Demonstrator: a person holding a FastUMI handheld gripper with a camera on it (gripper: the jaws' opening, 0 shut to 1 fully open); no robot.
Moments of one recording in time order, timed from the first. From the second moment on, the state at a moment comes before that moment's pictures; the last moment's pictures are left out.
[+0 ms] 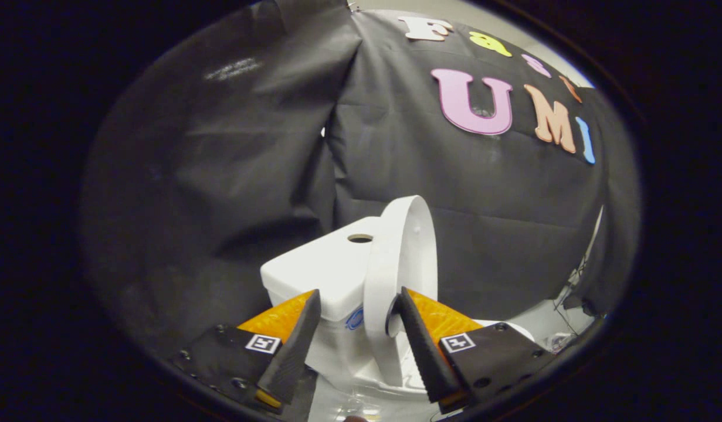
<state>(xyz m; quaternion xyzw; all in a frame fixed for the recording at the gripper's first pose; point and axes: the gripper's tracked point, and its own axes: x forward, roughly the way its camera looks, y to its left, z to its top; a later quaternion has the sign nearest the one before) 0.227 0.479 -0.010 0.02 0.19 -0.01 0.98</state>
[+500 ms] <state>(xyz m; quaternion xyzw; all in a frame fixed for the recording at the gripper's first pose) 0.196 0.470 0.035 0.06 0.15 0.06 0.98</state>
